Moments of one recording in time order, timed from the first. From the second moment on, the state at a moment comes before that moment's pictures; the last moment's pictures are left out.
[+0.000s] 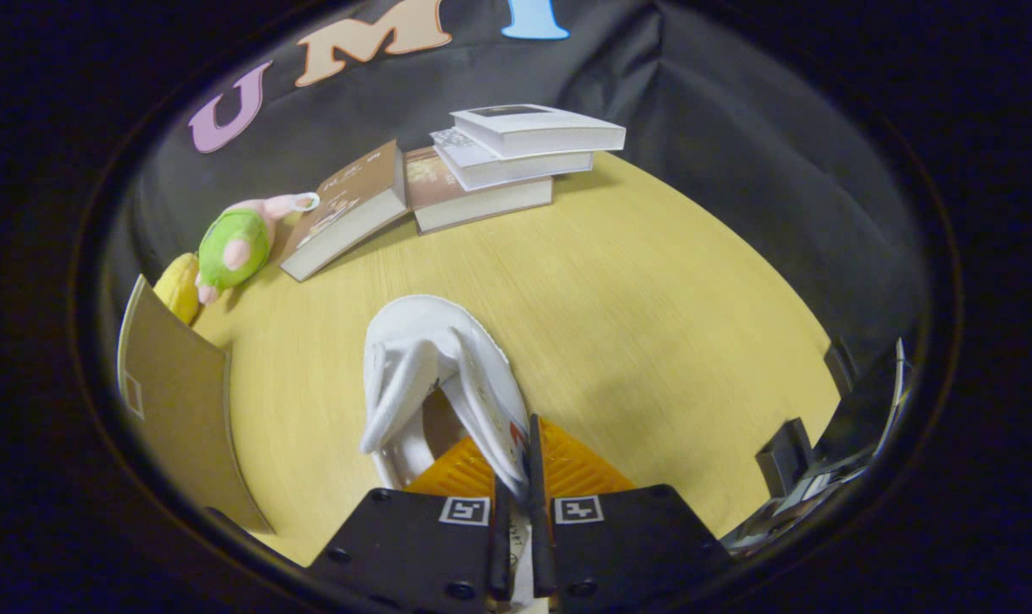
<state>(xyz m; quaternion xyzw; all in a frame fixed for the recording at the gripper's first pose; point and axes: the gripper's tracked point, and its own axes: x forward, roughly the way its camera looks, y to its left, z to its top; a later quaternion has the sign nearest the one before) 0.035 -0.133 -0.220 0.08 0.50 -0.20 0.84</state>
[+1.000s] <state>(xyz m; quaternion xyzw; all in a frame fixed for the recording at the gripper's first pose) 0.034 -0.063 -0.034 -0.06 0.41 -0.26 0.87</state>
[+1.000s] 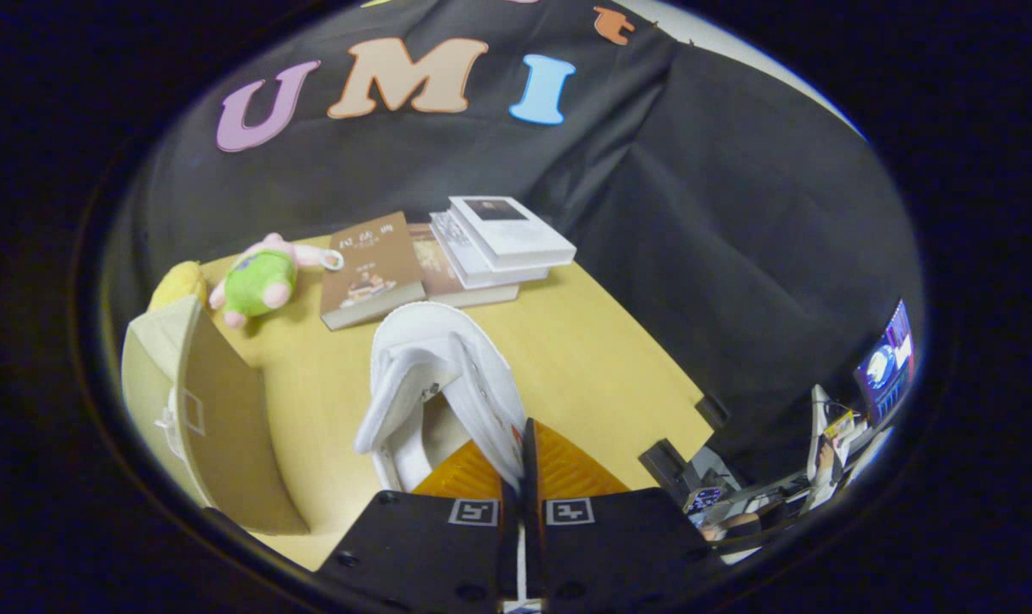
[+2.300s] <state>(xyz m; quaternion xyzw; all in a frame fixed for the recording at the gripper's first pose) 0.098 0.207 -0.103 0.03 0.47 -0.06 0.88</state>
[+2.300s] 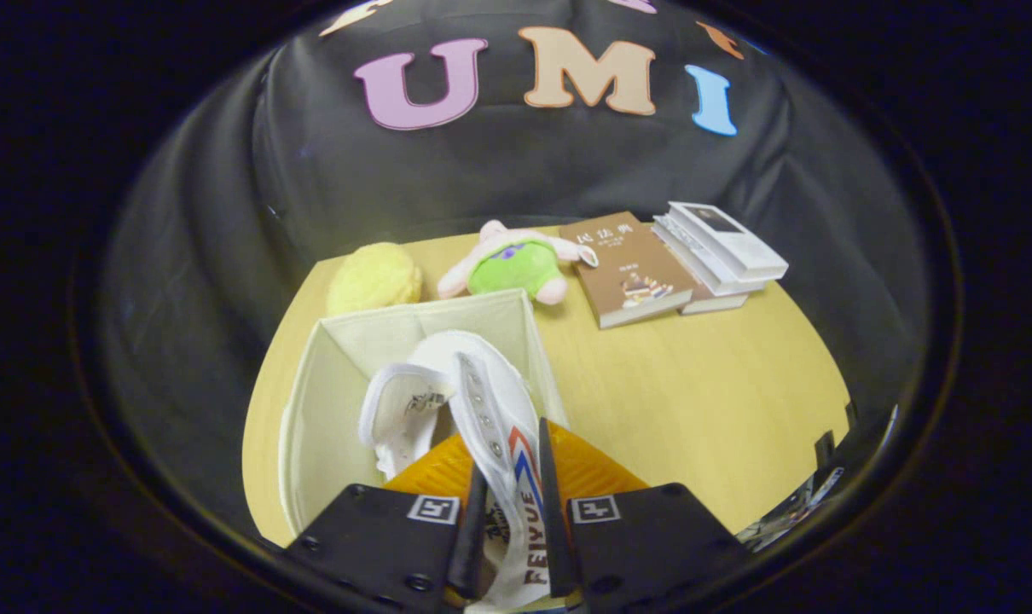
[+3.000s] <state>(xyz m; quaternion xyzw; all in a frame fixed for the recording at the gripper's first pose) 0.126 0.181 0.020 0.04 0.24 0.03 0.97</state>
